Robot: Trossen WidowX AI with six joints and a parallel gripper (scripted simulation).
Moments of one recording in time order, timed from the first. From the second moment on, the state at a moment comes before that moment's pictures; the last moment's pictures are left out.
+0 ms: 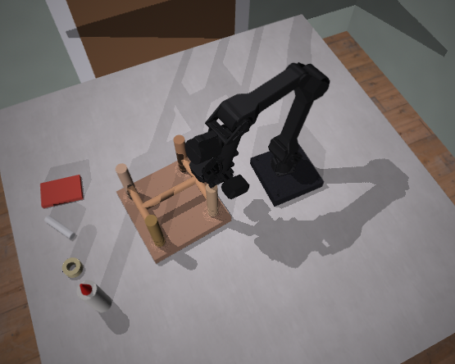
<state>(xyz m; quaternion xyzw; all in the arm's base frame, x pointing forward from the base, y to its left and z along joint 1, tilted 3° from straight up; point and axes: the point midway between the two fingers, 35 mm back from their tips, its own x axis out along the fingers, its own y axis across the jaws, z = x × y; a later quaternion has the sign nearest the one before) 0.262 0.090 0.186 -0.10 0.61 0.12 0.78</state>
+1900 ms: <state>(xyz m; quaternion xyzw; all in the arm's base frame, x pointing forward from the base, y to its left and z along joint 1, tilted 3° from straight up) 0.306 -0.077 0.210 0.07 0.62 -0.12 0.77</state>
